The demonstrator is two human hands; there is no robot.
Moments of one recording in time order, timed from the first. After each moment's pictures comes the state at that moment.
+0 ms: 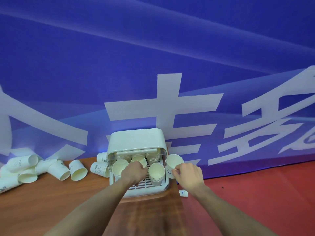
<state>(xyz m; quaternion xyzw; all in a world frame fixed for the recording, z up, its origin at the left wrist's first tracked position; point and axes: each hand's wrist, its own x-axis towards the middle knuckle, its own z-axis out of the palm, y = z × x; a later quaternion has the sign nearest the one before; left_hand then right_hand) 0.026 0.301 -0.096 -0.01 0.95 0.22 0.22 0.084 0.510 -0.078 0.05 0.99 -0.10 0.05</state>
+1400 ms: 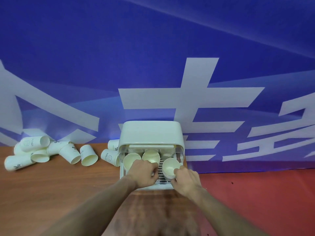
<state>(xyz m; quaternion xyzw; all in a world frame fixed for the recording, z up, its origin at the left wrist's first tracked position) 0.012 0.268 -0.148 0.27 0.96 0.06 0.06 0.048 0.464 -0.138 -0.05 0.99 -0.05 0.15</state>
